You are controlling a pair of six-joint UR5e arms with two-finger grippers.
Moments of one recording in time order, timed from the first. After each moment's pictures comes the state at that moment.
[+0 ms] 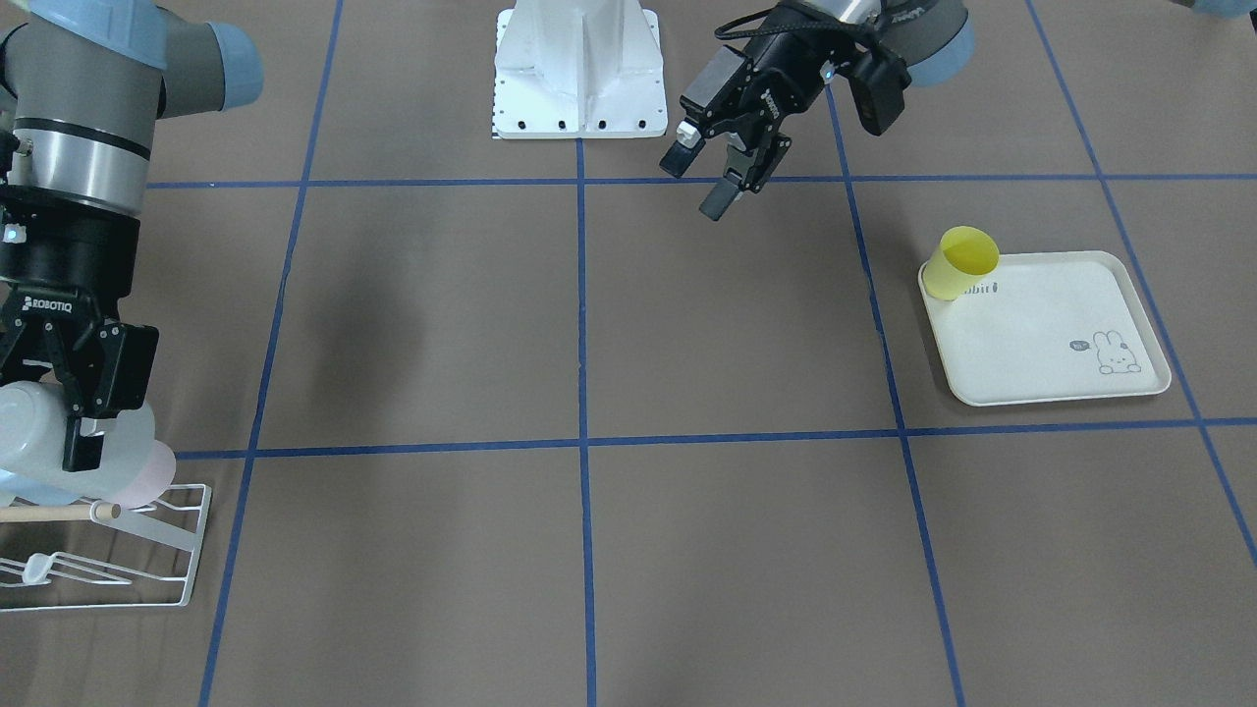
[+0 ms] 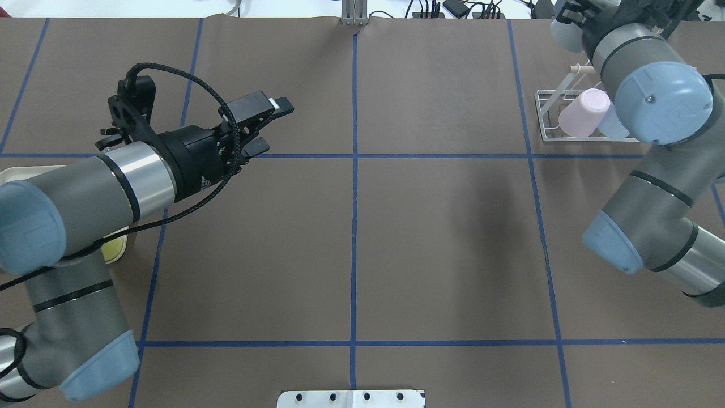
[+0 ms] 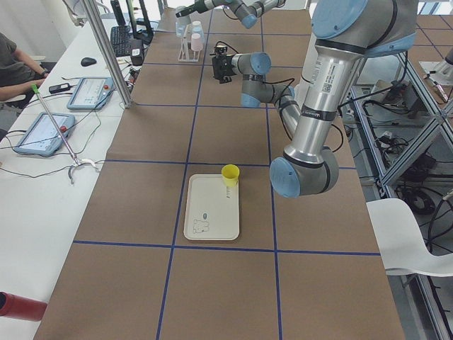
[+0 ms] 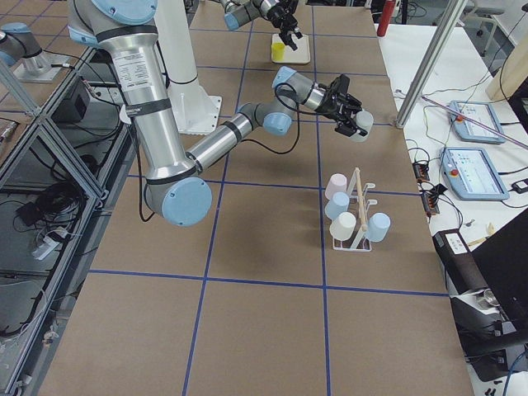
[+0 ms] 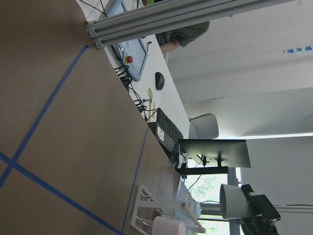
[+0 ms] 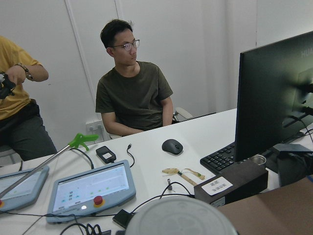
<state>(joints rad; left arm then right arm) -0.54 -1.89 -2.05 -2.42 -1.40 -1.77 0.84 -1.28 1.86 -1.08 1.04 1.22</state>
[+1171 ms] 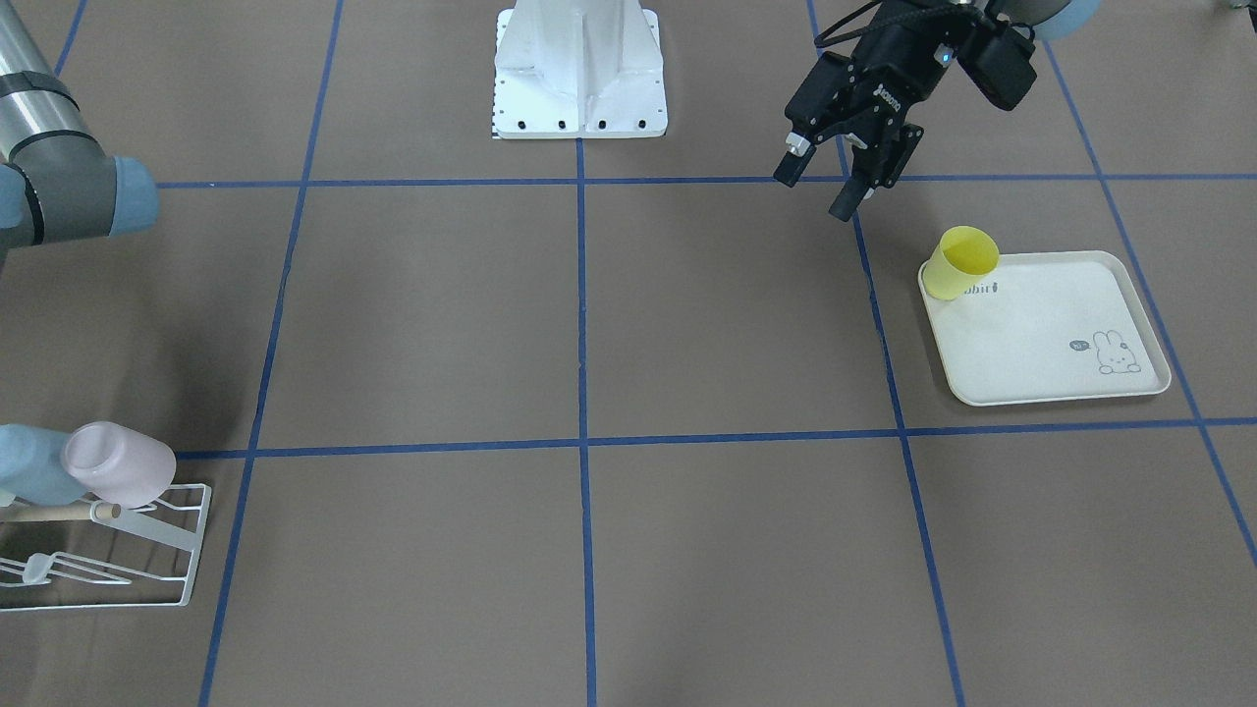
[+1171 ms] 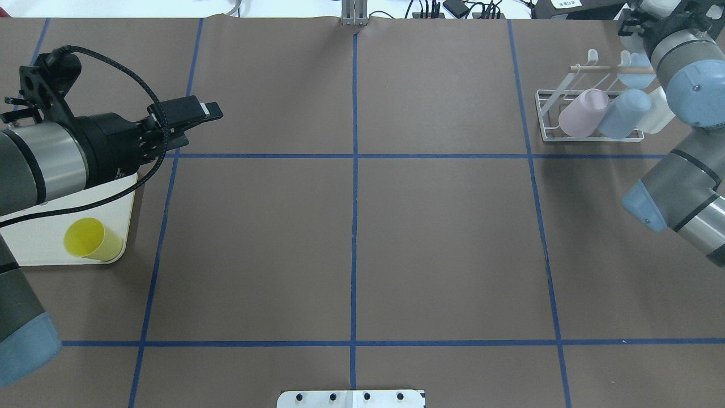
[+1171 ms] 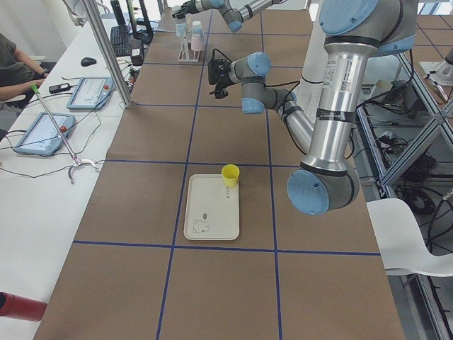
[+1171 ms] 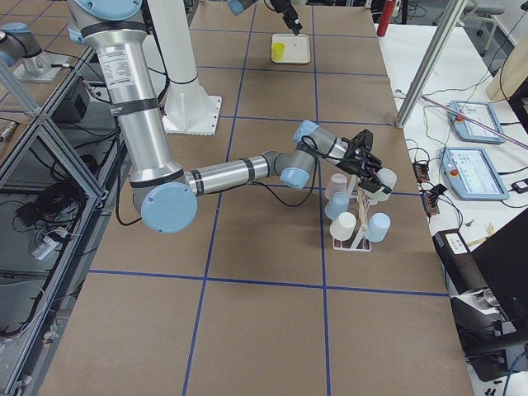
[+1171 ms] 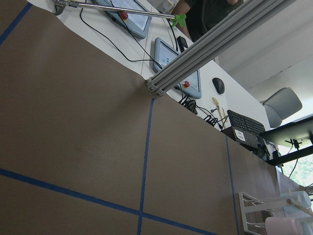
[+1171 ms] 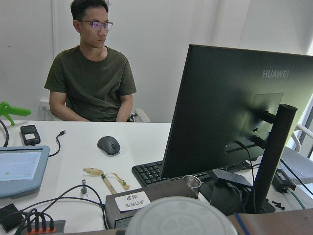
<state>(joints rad) -0.65 -1.74 -2.15 -2.32 -1.54 -1.59 0.99 -1.30 1.47 -0.71 1.12 0.96</state>
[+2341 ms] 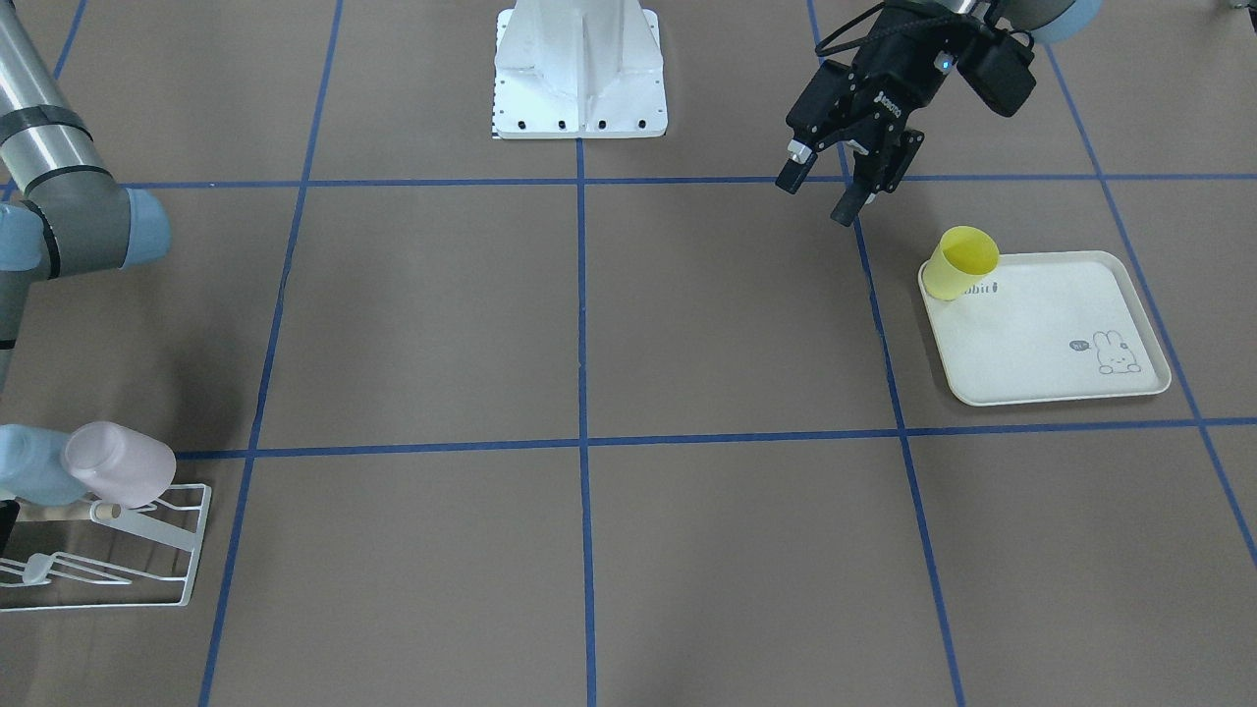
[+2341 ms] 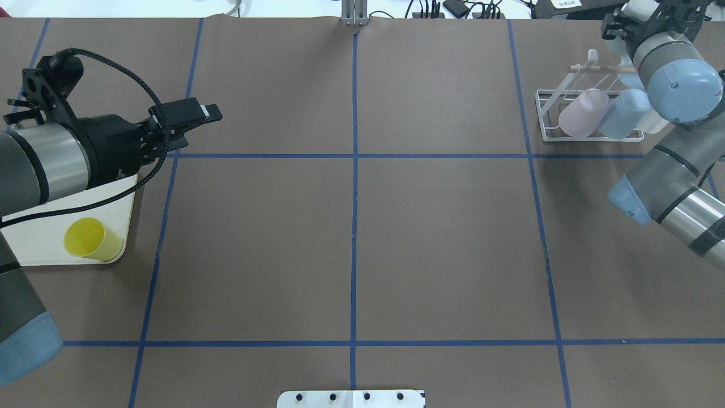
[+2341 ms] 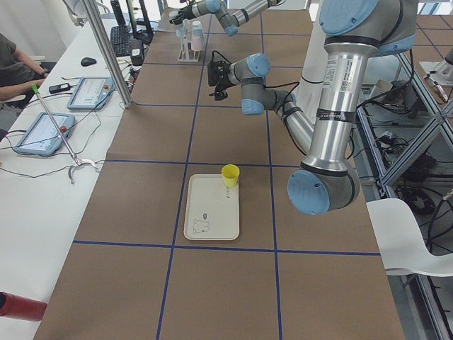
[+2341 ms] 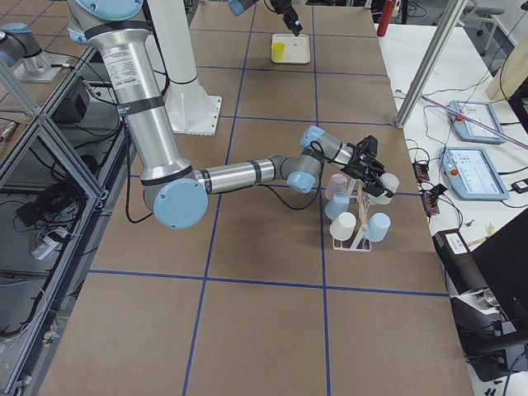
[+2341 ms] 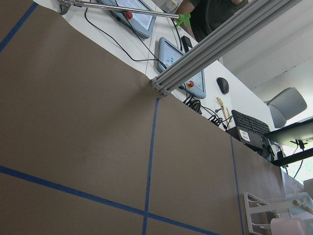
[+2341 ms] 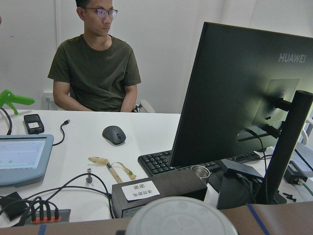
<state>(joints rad) -0.65 -1.74 -2.14 -2.32 -1.54 -1.59 0.98 -1.26 1.39 -0.68 1.13 0.96</state>
